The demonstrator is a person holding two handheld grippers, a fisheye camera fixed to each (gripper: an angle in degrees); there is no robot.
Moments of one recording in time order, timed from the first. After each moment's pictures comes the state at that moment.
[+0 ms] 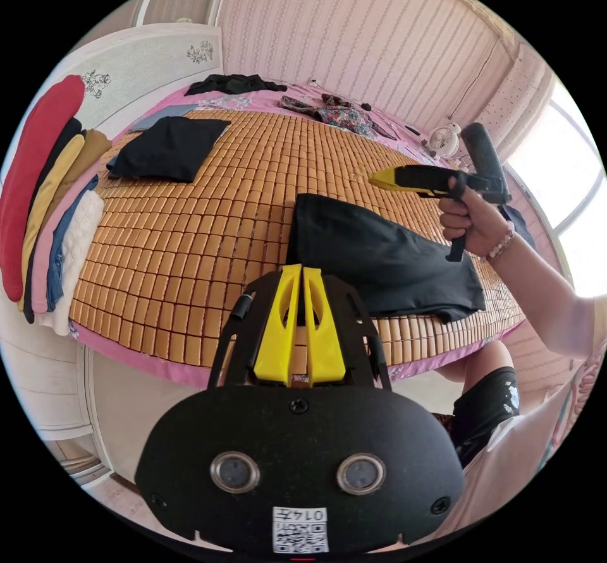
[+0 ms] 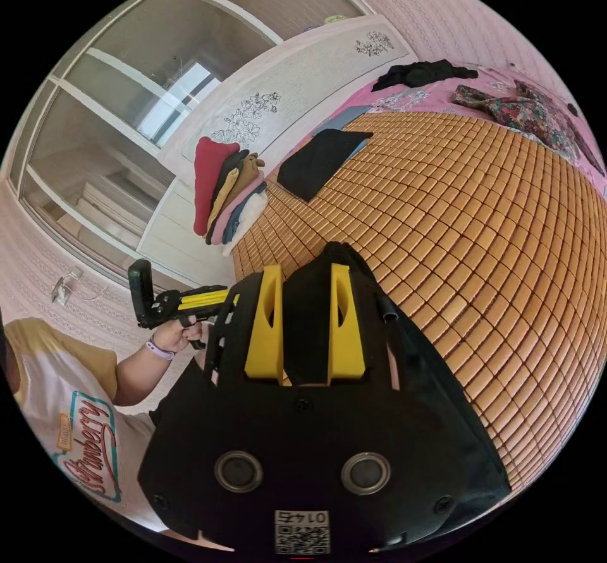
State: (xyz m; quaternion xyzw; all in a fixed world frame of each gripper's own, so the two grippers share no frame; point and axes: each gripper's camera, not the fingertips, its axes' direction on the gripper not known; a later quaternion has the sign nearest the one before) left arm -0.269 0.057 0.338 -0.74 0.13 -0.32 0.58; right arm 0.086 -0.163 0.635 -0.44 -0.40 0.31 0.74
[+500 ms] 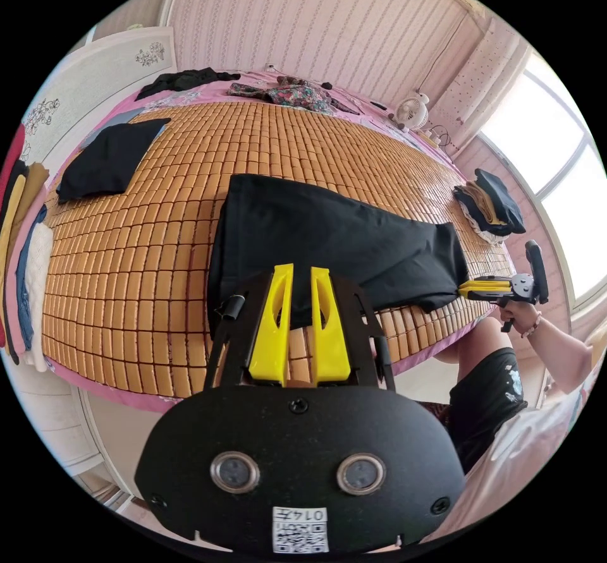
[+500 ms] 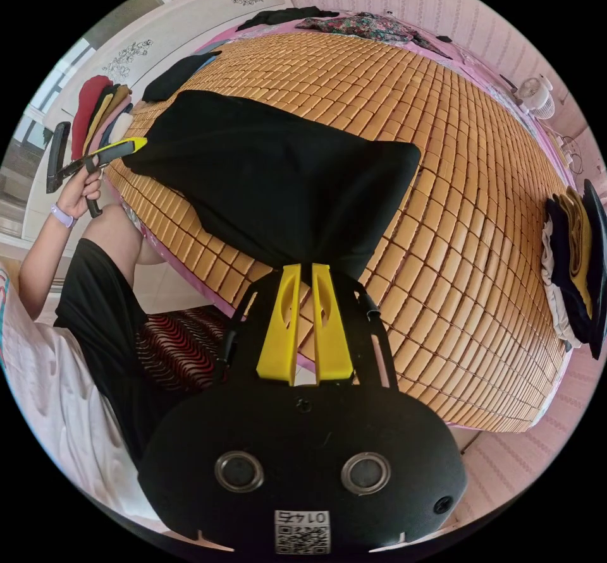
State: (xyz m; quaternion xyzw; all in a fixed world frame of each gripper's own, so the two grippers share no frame) left arm -0.179 0.068 0.364 -0.73 0.21 -0.31 0.57; right arm 0.121 -0.110 0.408 -0.65 -0.15 0.19 0.72
